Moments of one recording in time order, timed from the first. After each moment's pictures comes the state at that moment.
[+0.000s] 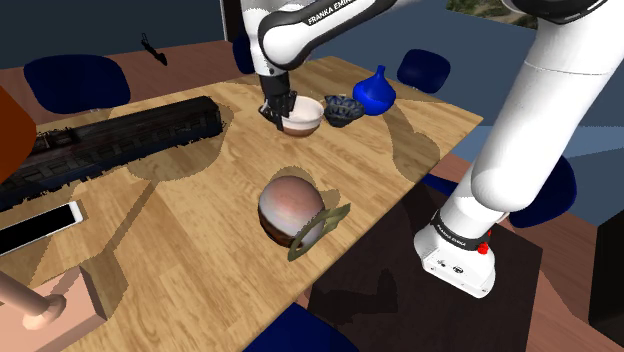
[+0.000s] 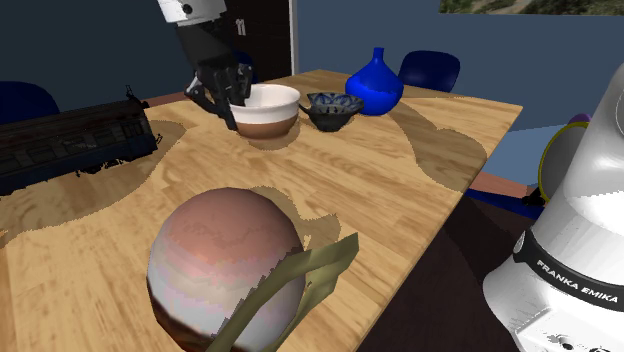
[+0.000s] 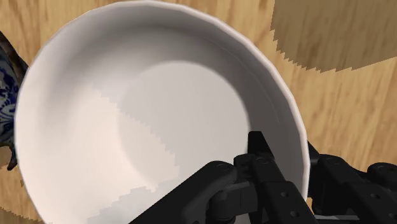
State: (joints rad) arm 0.04 0.15 0.26 -1.99 -0.18 2.02 0.34
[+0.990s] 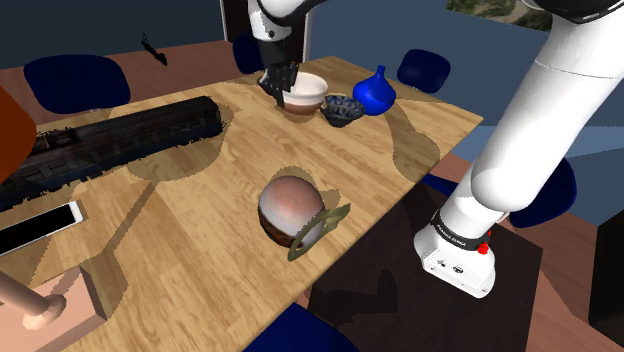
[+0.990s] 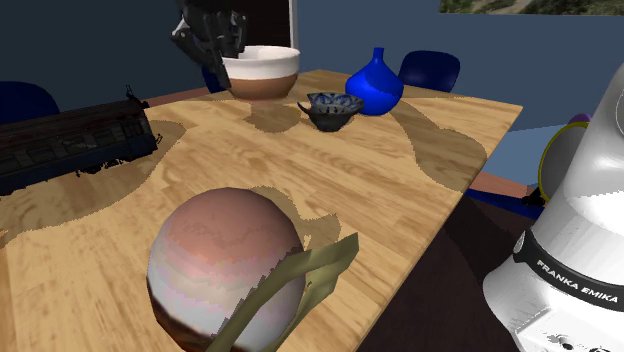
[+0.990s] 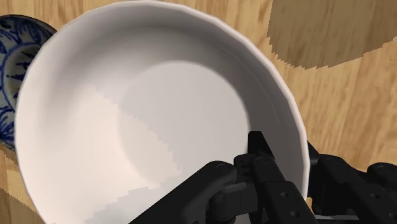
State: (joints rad) arm 0.04 0.08 0.27 -1.88 -0.15 1.84 0.30
